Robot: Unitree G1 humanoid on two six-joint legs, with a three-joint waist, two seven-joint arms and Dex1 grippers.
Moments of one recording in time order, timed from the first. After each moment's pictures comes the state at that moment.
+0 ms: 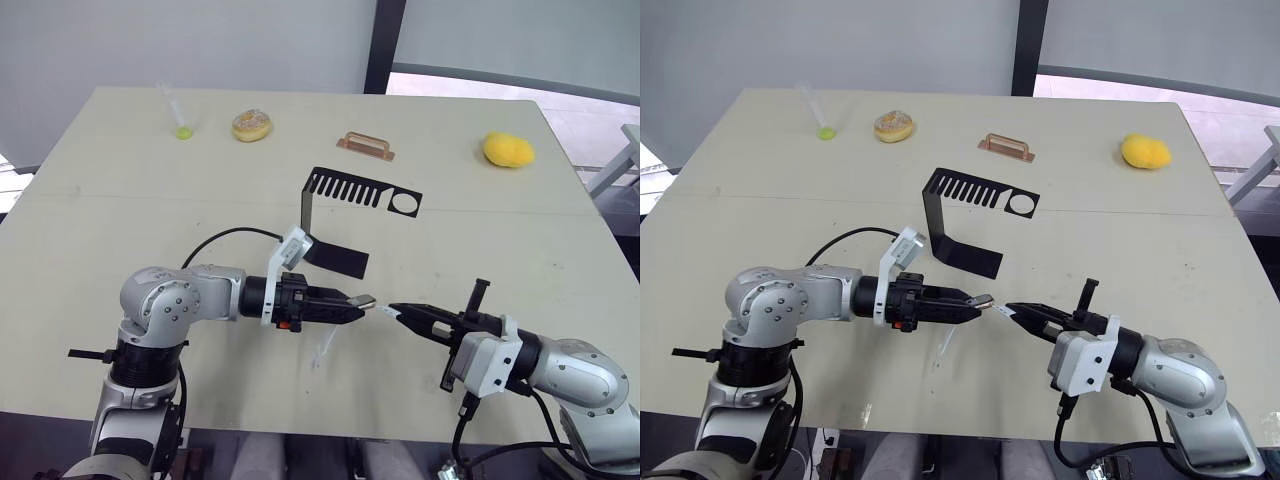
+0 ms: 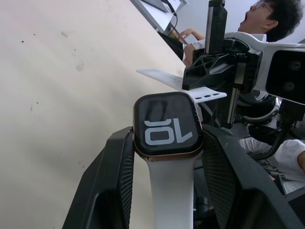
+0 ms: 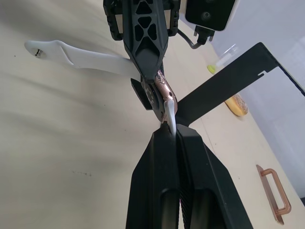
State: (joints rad) left arm -0.58 0.41 -0.01 -0.29 -0.91 1.41 -0.66; right arm 0.12 -0.66 -0.08 -0.55 0.05 -0.31 0.86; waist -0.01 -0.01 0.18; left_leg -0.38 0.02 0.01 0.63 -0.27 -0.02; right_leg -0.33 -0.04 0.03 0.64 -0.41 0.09
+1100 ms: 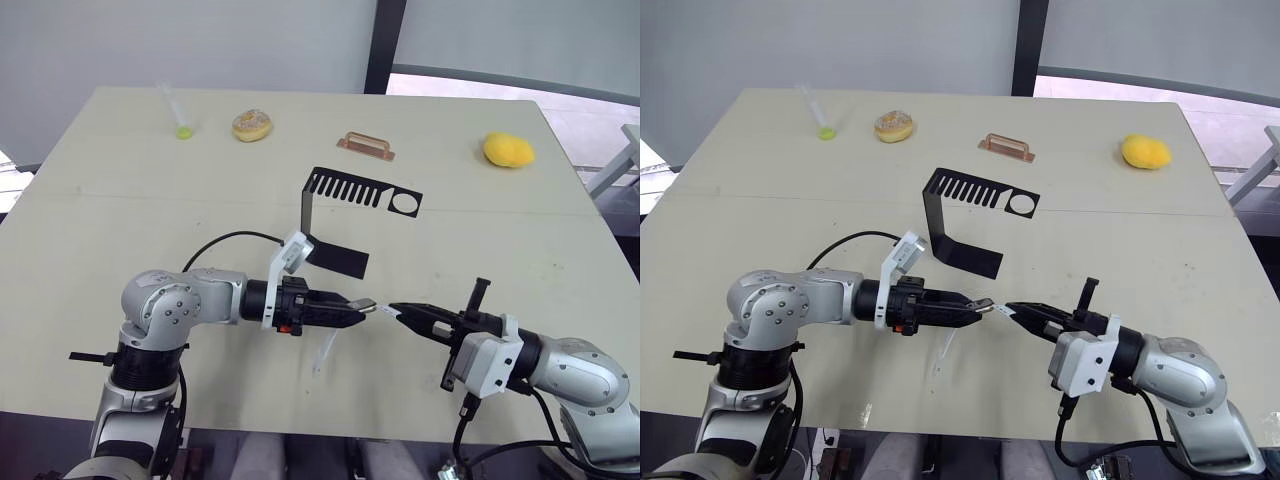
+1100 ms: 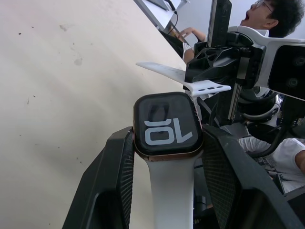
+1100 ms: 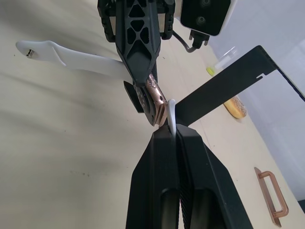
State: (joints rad) left arm -0.56 0.40 -0.02 -0.30 -0.92 1.41 -0.65; right arm 0.12 -0.67 -0.08 -0.54 0.05 -0.33 0.86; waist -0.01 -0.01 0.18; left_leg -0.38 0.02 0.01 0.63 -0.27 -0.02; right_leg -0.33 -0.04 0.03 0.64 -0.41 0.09
